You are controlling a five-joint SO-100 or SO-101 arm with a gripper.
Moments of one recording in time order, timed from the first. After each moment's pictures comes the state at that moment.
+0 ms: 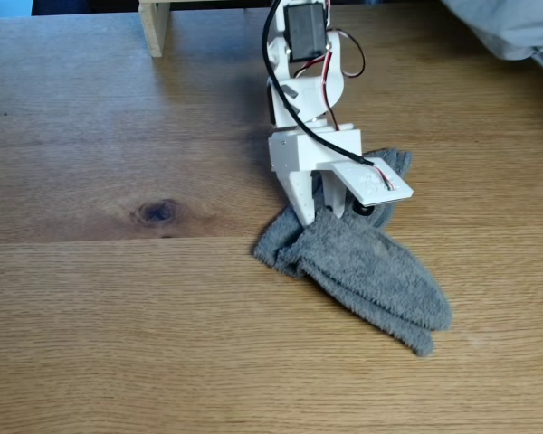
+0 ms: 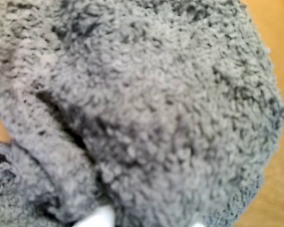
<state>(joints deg) -5.1 31.4 76.0 13.4 -15.7</state>
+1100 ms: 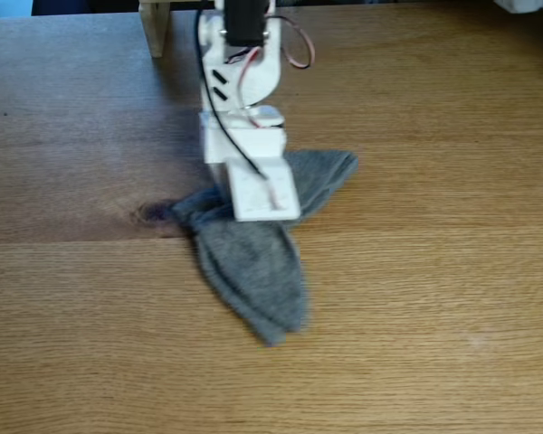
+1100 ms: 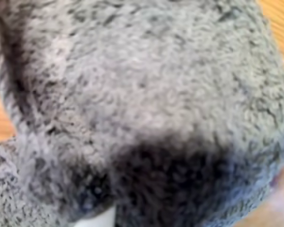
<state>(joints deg) 1.3 44.0 82.9 37.9 -8.1</state>
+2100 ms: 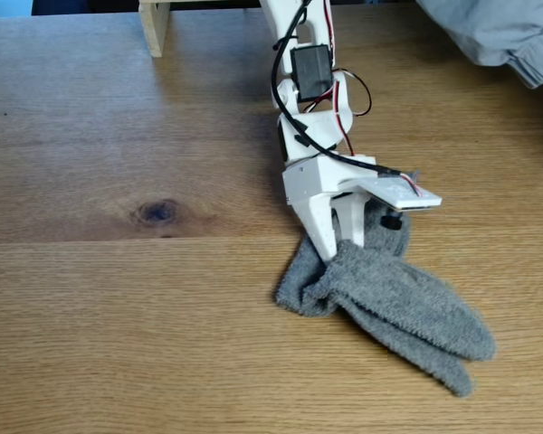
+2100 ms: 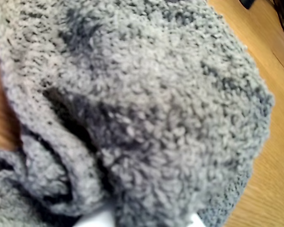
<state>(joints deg) -5.1 13.4 50.4 8.1 -22.2</state>
